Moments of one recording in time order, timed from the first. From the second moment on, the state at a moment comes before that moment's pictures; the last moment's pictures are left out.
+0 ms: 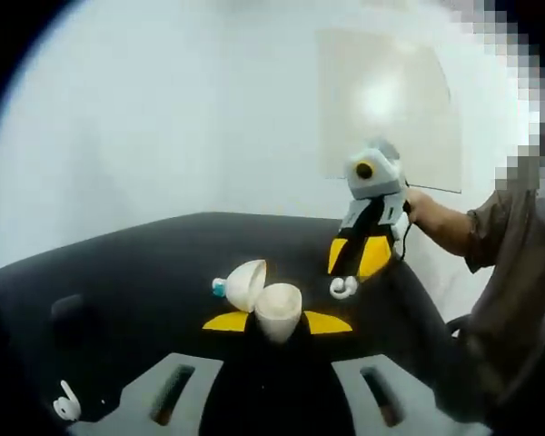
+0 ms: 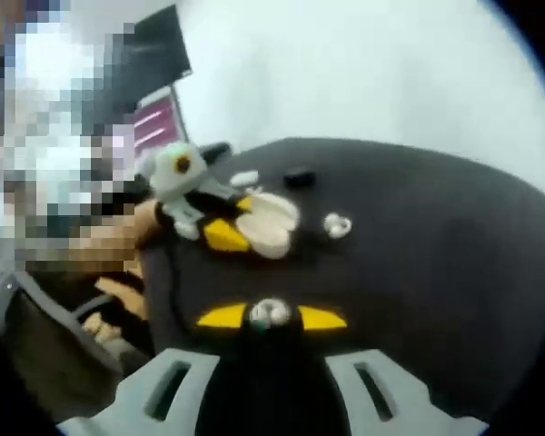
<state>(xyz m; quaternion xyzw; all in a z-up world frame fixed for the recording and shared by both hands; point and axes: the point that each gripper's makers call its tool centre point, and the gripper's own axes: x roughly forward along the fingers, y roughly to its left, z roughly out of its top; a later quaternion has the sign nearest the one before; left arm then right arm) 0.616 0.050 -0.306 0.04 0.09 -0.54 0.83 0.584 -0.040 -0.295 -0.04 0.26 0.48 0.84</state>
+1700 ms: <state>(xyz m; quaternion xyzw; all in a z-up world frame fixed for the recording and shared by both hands) 0.618 0.050 -0.306 0.03 0.09 -0.54 0.84 0.617 0.018 -0.269 -0.14 0.05 0.43 0.89</state>
